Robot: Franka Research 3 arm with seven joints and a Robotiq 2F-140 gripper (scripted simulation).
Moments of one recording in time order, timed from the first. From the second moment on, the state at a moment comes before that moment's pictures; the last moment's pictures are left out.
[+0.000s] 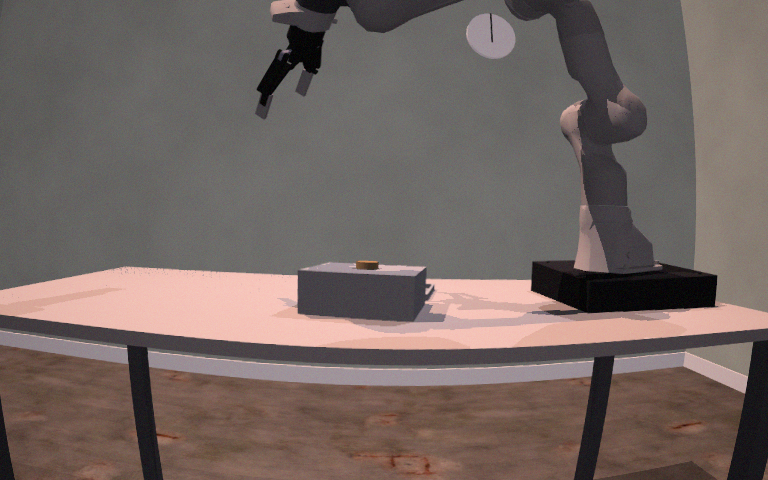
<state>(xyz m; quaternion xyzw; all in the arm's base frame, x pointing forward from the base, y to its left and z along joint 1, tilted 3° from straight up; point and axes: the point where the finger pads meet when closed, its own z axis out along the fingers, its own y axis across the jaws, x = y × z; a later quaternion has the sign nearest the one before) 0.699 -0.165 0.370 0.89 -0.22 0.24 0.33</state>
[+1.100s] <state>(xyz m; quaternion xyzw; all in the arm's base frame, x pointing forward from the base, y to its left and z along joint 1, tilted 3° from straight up) 0.557 -0.036 0.356 0.93 -0.37 -0.01 0.01</state>
